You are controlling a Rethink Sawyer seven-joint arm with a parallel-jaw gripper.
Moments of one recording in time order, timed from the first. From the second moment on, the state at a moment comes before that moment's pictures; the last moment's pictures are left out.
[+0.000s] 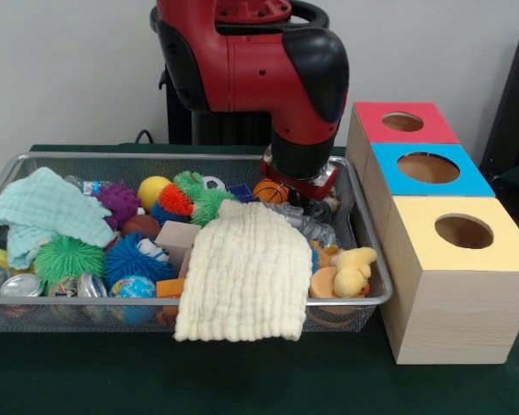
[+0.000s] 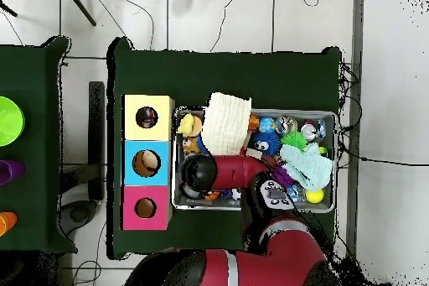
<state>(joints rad) -0.27 -0.40 0.11 1.70 -0.23 0.59 2.31</state>
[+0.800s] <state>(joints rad) -0.37 -0.37 0.16 1.71 -0.29 0.55 2.31</state>
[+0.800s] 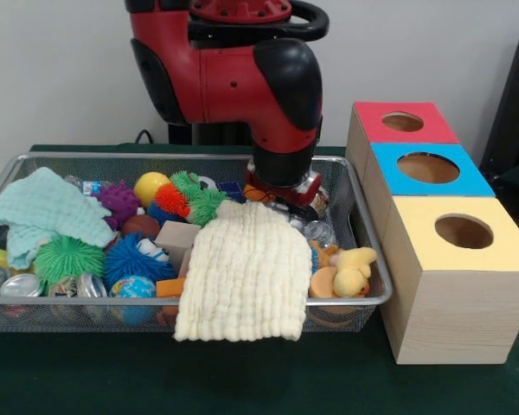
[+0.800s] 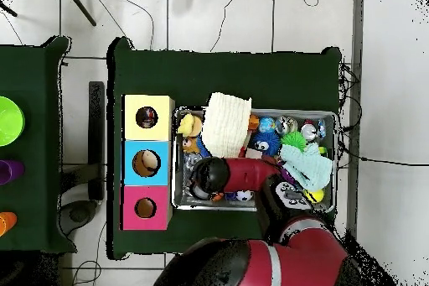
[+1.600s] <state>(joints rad) -0.51 -0.35 0.30 1.71 -0.39 0.61 2.31</state>
